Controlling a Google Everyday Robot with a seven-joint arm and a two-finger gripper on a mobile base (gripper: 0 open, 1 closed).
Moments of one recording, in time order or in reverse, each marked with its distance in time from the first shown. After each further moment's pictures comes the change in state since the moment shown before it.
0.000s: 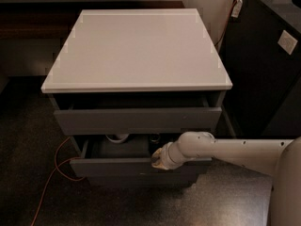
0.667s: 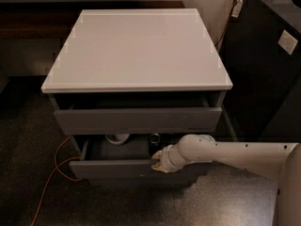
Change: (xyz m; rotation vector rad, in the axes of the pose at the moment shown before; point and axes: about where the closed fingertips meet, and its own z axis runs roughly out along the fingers) arm -0.003 0.014 0.000 -0.017 -0.015 -0.006
